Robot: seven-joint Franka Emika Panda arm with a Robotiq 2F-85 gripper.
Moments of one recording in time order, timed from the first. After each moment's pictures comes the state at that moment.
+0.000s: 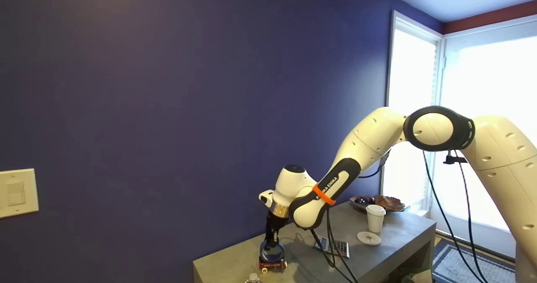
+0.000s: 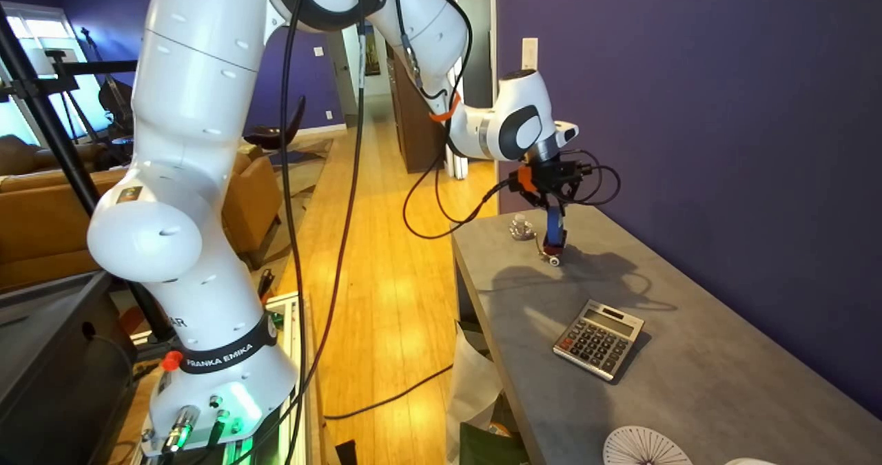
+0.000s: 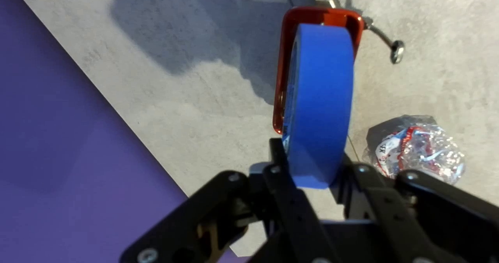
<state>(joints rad) 0.07 0.52 0.13 -1.94 -0.27 2.82 -0.49</state>
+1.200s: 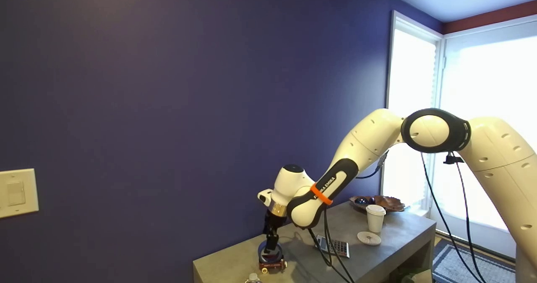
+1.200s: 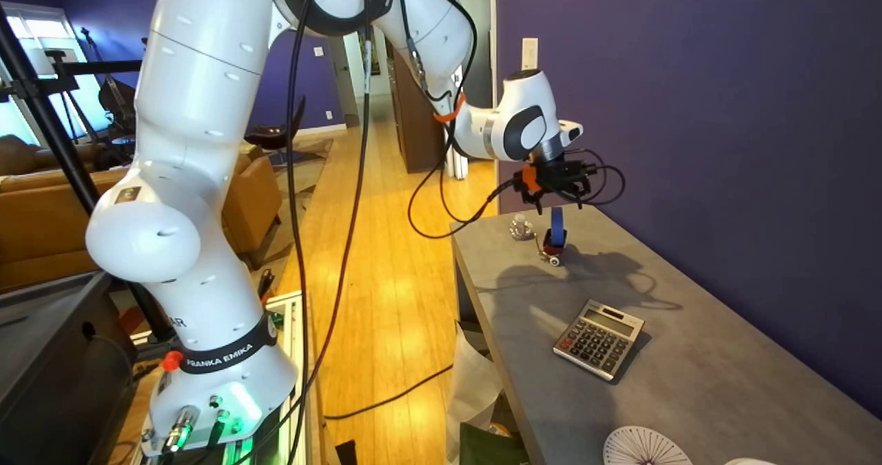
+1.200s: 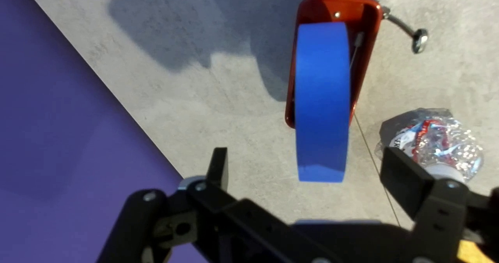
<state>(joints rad) 0.05 0.54 0.14 -1.91 -0.27 2.82 -0.50</state>
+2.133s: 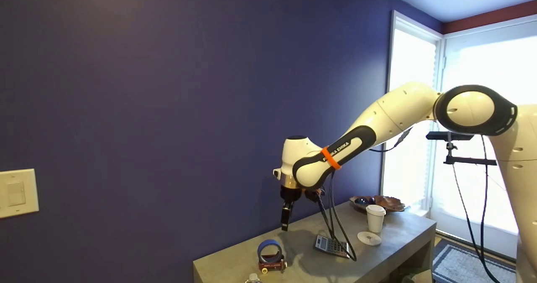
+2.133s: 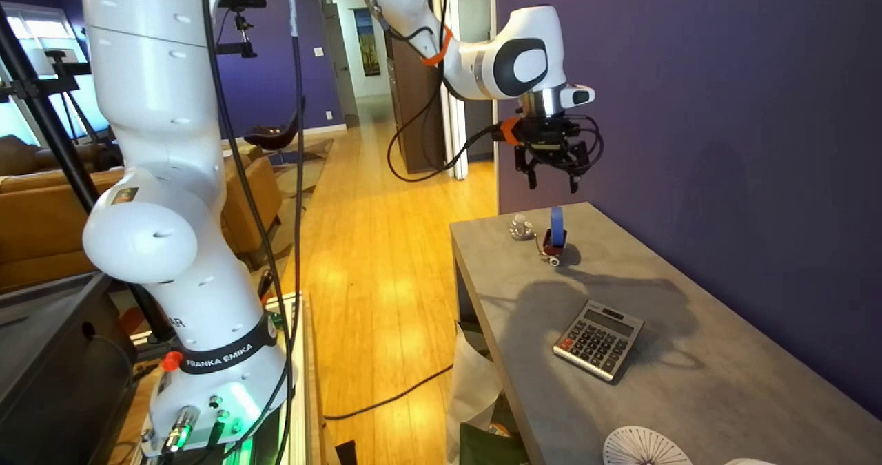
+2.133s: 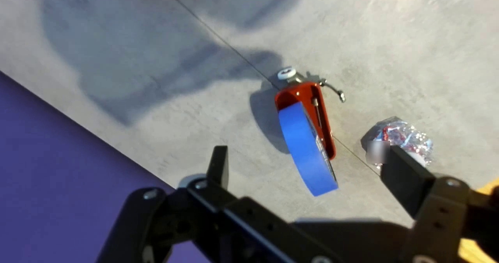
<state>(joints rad) 0.03 0.28 0.13 -1.96 -0.17 2.40 -0.23</state>
